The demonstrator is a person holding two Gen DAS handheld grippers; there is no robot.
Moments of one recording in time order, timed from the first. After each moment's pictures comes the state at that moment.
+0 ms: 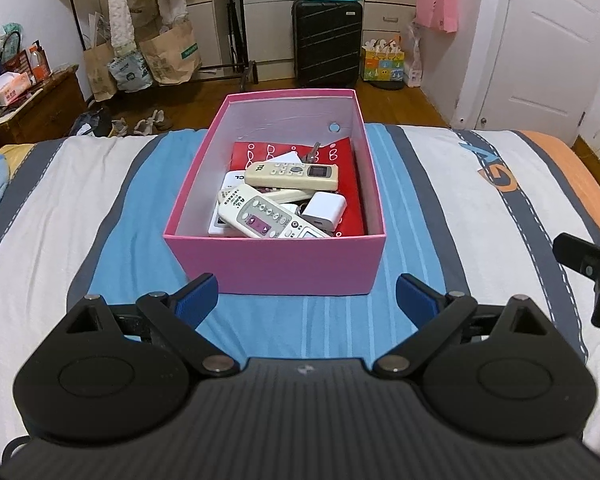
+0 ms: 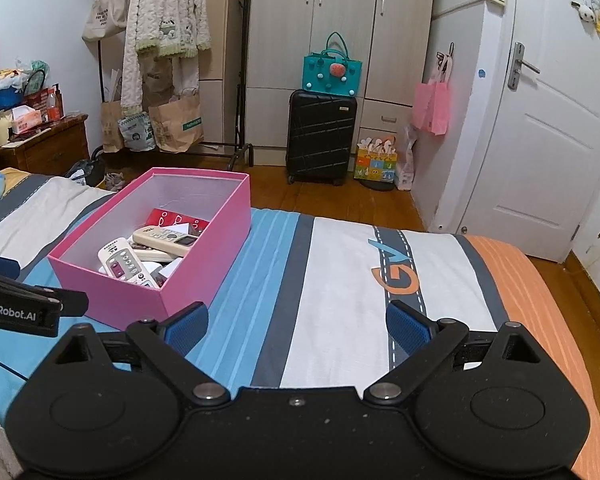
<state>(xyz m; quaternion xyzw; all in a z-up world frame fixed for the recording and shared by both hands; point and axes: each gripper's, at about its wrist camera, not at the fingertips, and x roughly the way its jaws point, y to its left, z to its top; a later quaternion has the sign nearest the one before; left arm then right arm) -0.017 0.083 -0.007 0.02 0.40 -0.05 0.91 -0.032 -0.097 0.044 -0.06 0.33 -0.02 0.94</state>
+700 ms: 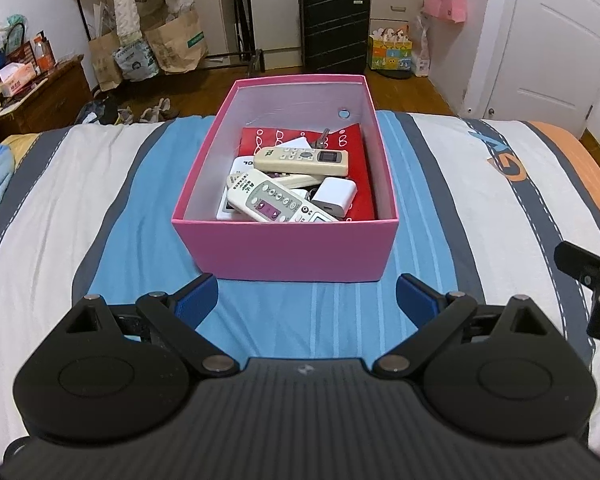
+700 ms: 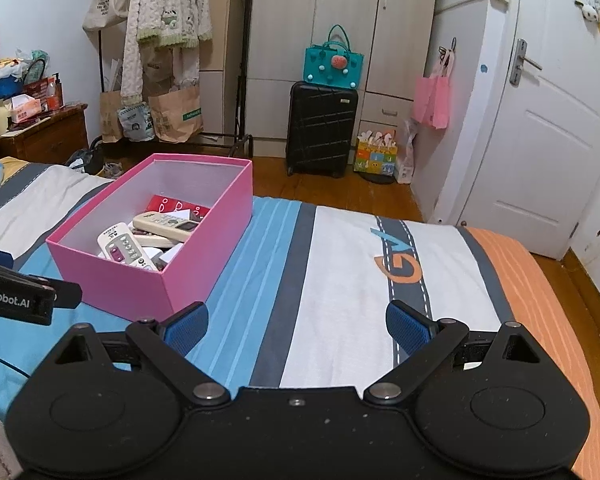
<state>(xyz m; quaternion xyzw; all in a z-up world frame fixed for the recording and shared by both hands) -0.016 0.086 -0.013 0.03 0.42 -0.04 0.91 -0.034 -0.090 0.034 -0.06 0.35 -0.02 0.94</state>
